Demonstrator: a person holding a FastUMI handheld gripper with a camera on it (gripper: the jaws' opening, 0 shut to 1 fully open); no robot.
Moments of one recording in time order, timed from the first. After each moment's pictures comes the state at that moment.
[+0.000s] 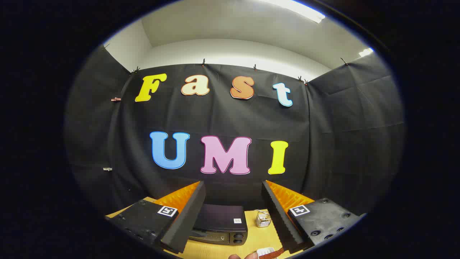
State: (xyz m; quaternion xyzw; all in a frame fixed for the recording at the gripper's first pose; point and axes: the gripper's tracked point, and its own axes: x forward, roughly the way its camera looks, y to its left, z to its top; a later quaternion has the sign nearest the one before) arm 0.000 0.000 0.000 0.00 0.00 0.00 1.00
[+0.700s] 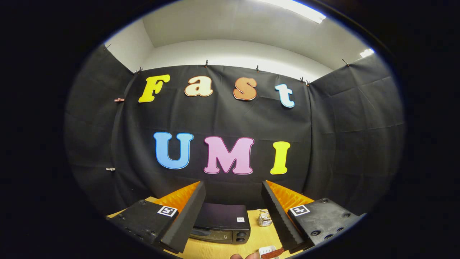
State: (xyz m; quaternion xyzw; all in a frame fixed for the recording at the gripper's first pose) arm -0.016 0.005 0.008 0.00 0.00 0.01 1.00
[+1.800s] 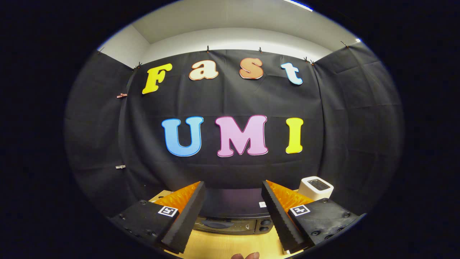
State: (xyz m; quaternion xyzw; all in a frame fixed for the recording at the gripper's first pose) arm 0.010 0.068 -0.094 0.05 0.08 0.04 0.99
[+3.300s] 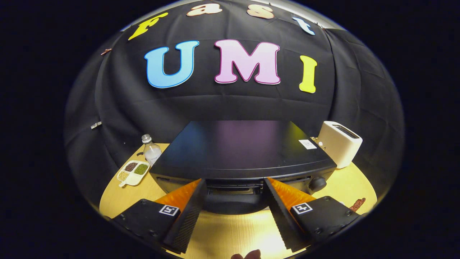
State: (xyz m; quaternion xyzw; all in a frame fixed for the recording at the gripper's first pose) arm 0.067 0.142 -0.327 0.01 0.29 0.00 0.96
